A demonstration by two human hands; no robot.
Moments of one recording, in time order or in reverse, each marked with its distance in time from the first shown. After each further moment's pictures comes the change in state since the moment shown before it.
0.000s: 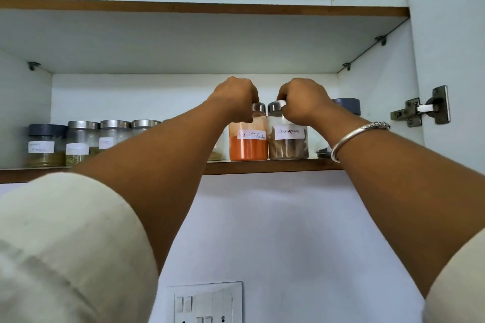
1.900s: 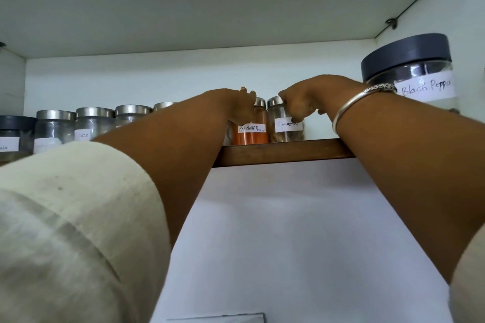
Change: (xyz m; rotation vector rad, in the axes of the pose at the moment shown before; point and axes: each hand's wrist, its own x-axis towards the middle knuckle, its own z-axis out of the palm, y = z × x) left_hand 0.061 -0.058 0.105 0.237 -0.368 -0.034; right_hand 0.074 -0.004 0.106 -0.226 -0.636 -0.052
